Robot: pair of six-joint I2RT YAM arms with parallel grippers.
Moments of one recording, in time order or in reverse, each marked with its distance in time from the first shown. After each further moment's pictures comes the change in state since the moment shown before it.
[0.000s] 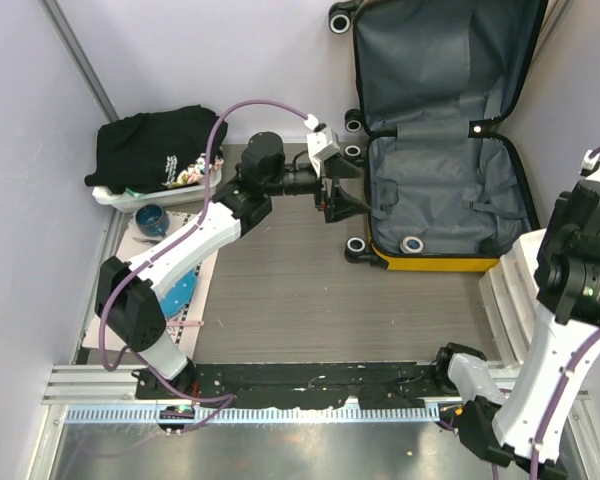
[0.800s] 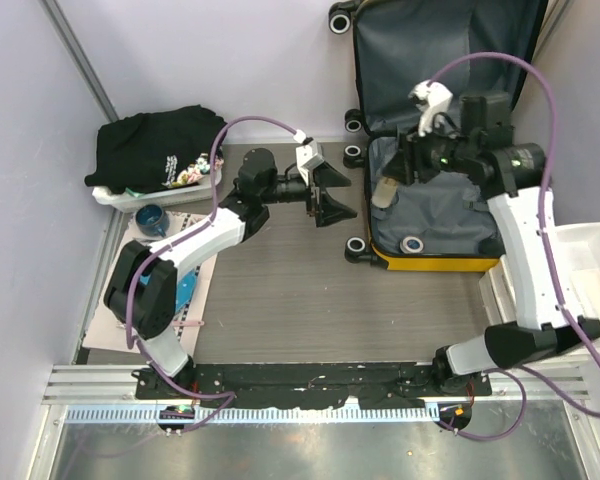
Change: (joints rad) left arm 0.069 0.100 -0.162 0.334 0.089 -0.075; right arm 0.524 0.542 0.209 0.248 -0.963 -0.028
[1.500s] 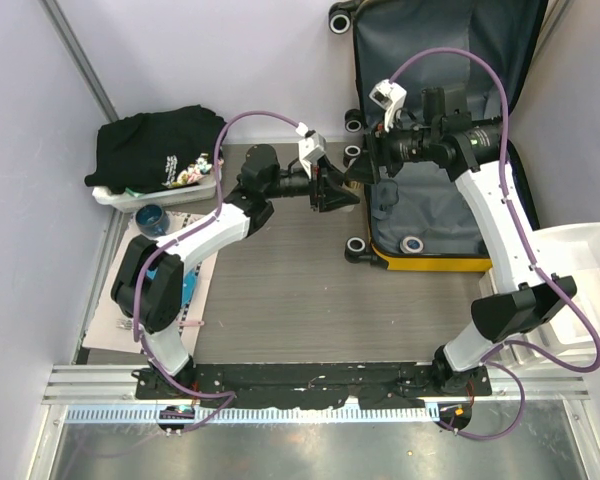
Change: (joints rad) left arm 0.003 0.035 0.045 0.048 0.015 -0.085; right arm 0.057 0.148 0.053 0.044 -0.209 -0.004
